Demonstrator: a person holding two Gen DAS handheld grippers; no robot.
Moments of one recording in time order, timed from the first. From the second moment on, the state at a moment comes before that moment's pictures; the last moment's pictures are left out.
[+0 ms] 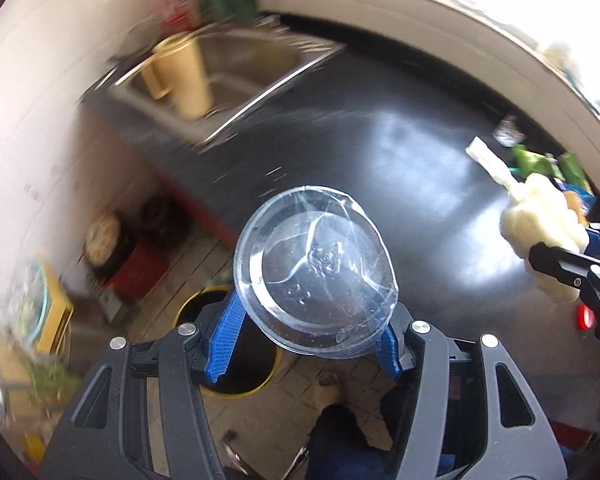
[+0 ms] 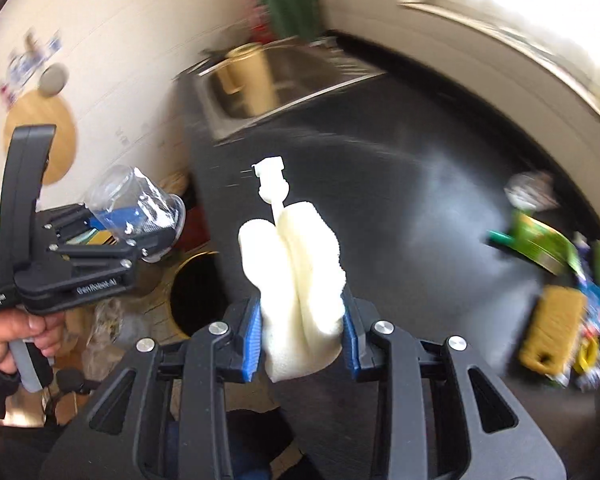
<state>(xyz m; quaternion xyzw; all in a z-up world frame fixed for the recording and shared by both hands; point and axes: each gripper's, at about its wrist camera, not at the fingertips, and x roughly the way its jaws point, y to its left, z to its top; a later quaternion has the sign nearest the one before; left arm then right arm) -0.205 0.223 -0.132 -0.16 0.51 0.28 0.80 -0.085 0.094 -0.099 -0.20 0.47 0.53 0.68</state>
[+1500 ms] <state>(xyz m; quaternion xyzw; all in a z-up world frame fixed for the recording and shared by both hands) -0.360 0.316 -0.313 -0.24 0.53 0.33 0.74 -0.213 0.246 -0.193 -0.30 0.51 0.57 0.57</state>
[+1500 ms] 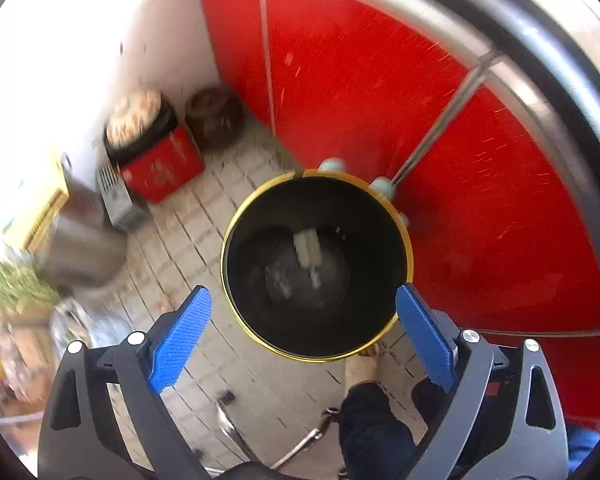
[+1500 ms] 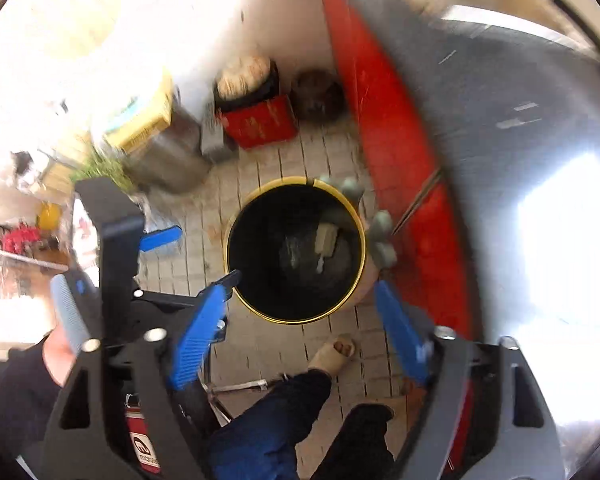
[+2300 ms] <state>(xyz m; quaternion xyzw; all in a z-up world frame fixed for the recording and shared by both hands) -0.030 0.007 -0.123 0.00 0.51 -0.08 0.86 -0.040 -0.235 -0.078 -0.02 0.48 0.11 0.87</state>
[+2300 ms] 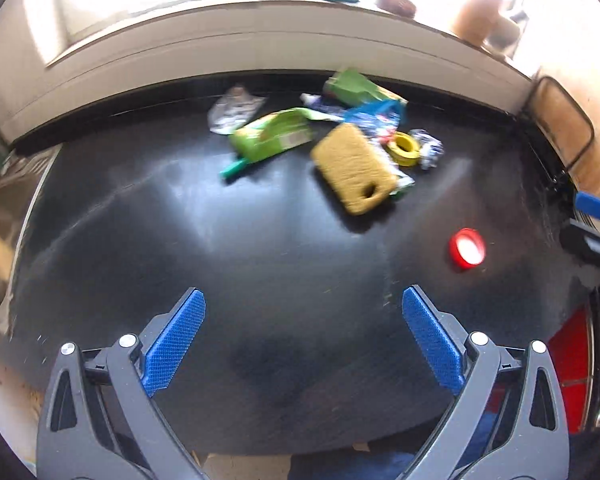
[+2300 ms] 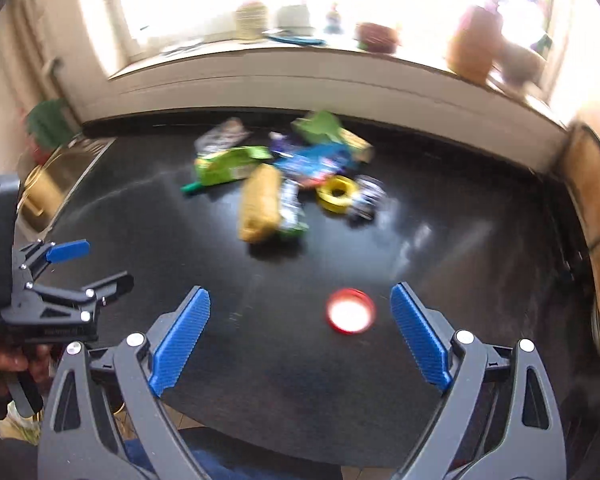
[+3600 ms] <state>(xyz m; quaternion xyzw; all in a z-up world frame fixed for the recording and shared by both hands) 0.156 -0.041 -0.228 -0.10 0.61 0.02 0.78 0.021 -0.239 -0.236 -0.12 0.57 0.20 0.79</state>
